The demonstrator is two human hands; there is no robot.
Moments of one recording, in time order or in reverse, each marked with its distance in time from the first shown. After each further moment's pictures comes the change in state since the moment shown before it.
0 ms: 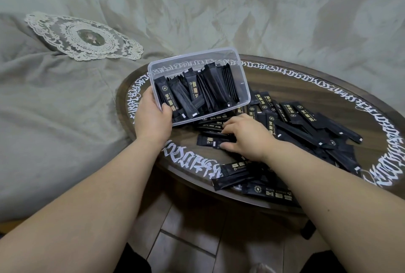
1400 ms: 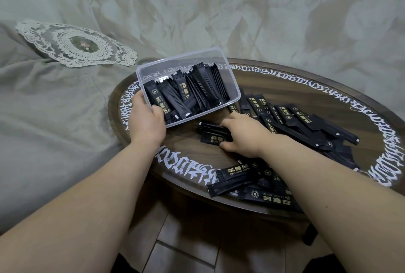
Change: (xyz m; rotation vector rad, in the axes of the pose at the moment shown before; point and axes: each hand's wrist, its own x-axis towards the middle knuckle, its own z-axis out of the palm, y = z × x) left_hand 0.000 0.010 0.004 -0.051 0.066 -0.099; right_hand 0.010 0.007 -0.005 -0.033 -0.028 0.086
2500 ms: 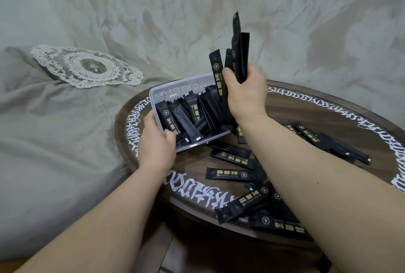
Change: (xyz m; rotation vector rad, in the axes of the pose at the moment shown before) left_hand -0.006 -0.003 0.002 0.054 -0.077 0.088; right_hand 0.052 -0.034 -0.077 1.020 0.973 0.247
